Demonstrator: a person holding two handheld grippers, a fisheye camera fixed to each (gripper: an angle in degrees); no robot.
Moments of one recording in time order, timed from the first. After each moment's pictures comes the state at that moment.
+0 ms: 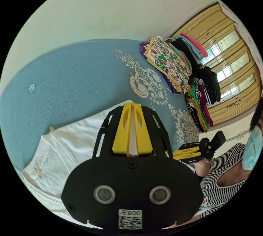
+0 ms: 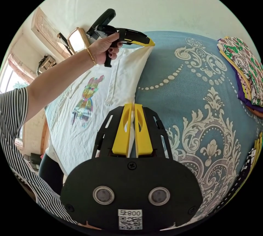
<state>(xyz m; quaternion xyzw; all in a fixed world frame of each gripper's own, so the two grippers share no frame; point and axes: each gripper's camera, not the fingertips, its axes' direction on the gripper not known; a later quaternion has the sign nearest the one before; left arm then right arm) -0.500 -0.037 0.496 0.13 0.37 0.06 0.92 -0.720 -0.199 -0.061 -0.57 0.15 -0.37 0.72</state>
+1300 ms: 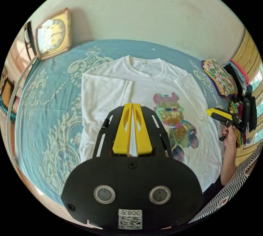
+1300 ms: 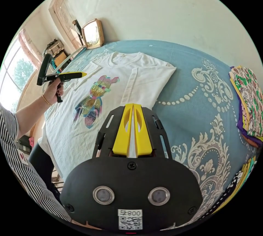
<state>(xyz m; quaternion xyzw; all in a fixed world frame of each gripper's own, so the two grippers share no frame) -0.573 0.447 0.459 0.15 0.10 -0.26 0.95 -0.762 -0.149 -0.115 -0.57 0.11 -0.45 0.68</state>
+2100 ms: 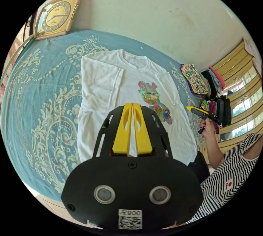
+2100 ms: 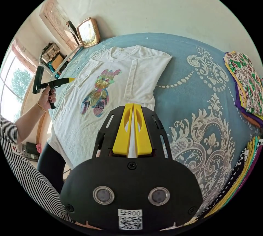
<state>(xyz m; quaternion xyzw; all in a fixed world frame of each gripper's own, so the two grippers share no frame) -0.582 0.738 0.473 0.17 0.26 -0.24 0.92 -0.758 -0.185 -0.190 -0.59 0.14 -0.39 0.69</state>
